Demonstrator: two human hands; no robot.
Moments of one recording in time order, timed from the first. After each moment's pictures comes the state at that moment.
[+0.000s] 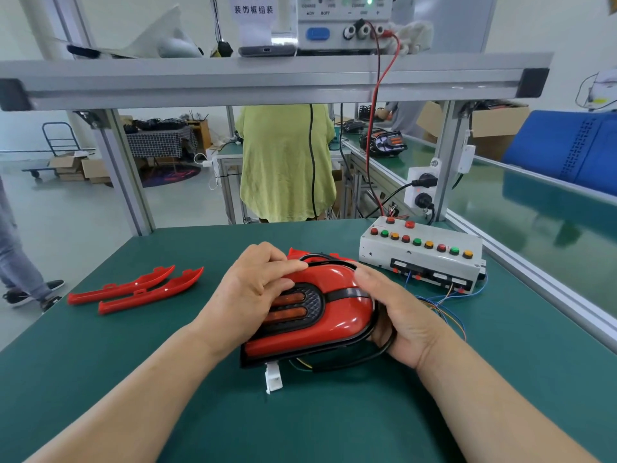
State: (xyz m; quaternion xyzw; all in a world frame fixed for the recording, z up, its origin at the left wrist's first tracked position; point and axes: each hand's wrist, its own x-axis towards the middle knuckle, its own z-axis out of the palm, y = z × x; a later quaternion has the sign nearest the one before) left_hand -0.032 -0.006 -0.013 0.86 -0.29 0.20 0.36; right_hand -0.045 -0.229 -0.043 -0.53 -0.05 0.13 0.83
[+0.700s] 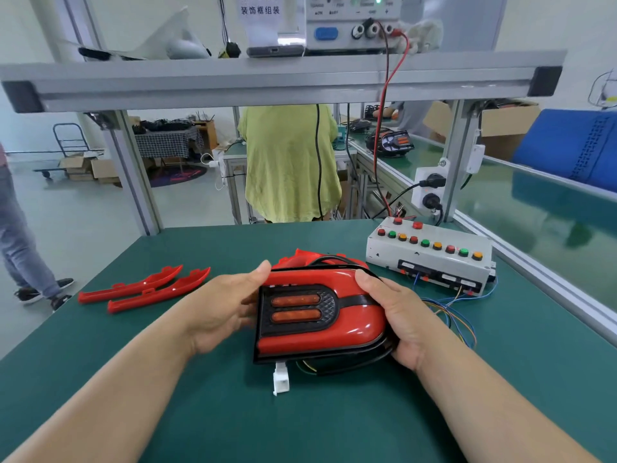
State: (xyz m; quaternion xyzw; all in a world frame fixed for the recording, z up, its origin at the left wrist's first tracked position) left_hand -0.018 0.025 -0.016 0.73 -0.03 -0.18 0.66; right_hand -0.040 -0.220 -0.048 -0.56 0.06 0.06 0.82
